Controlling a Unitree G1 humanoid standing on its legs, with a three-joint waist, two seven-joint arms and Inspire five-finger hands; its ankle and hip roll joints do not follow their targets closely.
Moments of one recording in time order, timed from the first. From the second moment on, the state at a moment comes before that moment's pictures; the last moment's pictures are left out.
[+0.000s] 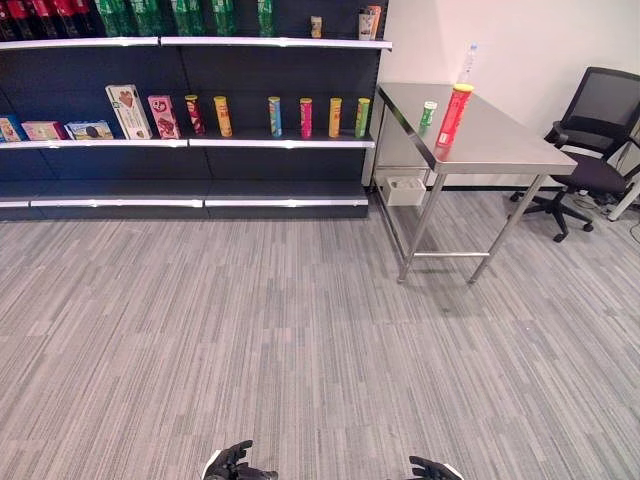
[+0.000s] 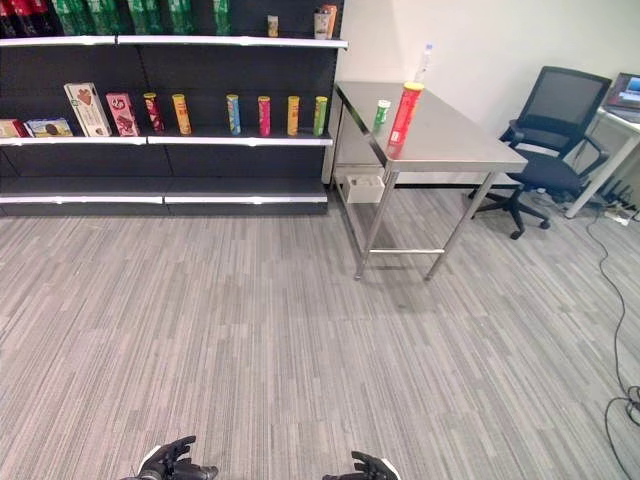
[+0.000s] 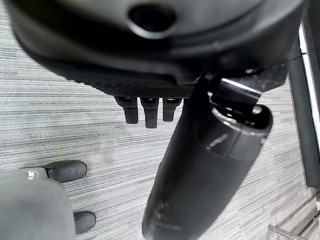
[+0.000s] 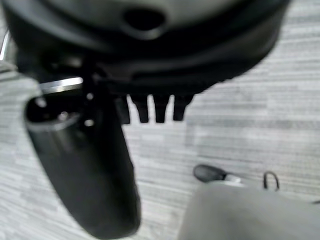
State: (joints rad) left arm 0.01 0.21 -0.23 1.23 -0.23 -0.16 0.01; right arm 0.04 -0.23 0.27 1.17 0.22 -0.10 0.02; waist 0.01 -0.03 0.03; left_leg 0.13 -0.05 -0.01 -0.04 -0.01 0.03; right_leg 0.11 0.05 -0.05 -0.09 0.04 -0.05
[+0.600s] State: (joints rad) left arm 0.02 0.21 -0.23 1.23 -0.23 -0.16 0.01; right arm 0.04 -0.23 0.27 1.17 0.22 -0.10 0.02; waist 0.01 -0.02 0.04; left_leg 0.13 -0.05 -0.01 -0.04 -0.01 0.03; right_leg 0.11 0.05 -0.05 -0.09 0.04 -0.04
